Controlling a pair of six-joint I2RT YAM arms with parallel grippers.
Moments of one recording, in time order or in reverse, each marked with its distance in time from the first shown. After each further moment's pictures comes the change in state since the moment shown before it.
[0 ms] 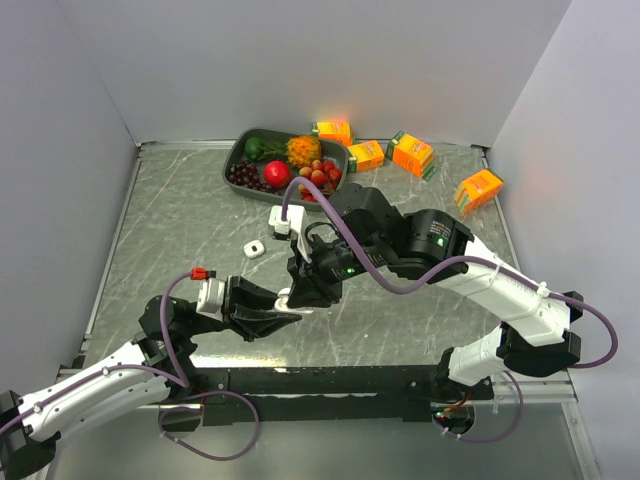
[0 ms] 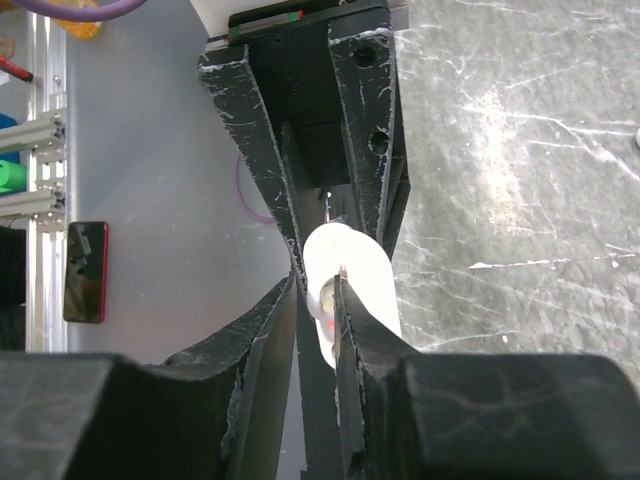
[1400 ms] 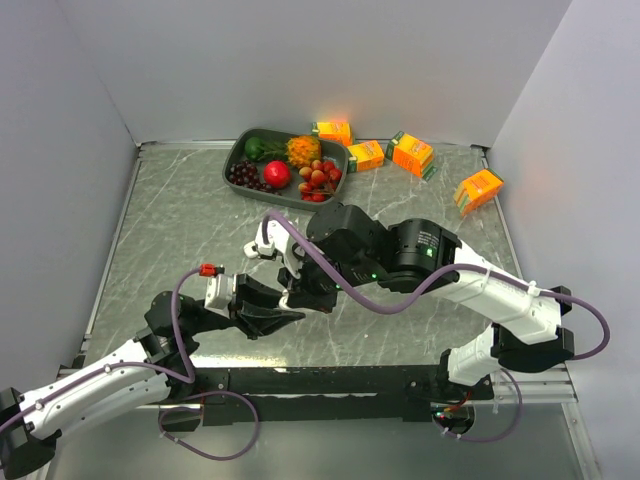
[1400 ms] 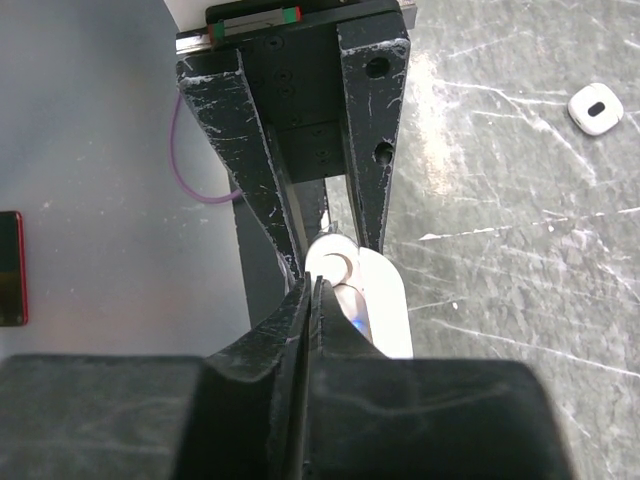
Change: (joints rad) left arm 0.000 0.023 0.014 -0.046 -0.005 0.009; right arm 0.110 0.047 0.058 -0.085 0.244 -0.046
